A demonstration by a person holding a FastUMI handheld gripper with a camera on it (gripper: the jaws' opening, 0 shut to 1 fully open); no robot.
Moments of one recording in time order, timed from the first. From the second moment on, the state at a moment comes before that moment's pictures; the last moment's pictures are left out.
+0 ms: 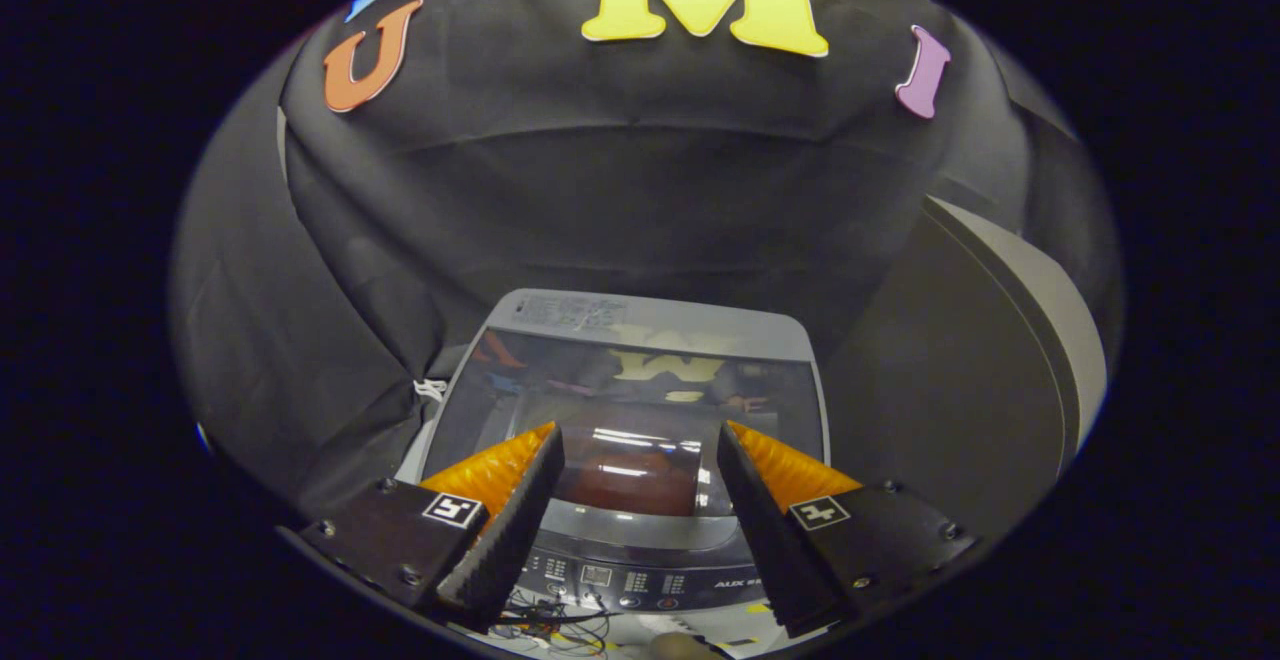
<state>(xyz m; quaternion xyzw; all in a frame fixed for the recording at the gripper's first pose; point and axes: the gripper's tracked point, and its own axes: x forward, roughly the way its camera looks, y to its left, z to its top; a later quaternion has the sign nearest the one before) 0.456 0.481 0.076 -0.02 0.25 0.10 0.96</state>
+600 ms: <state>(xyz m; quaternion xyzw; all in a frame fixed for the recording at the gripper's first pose) 0.297 0.373 0.267 0.02 0.01 0.15 0.99</state>
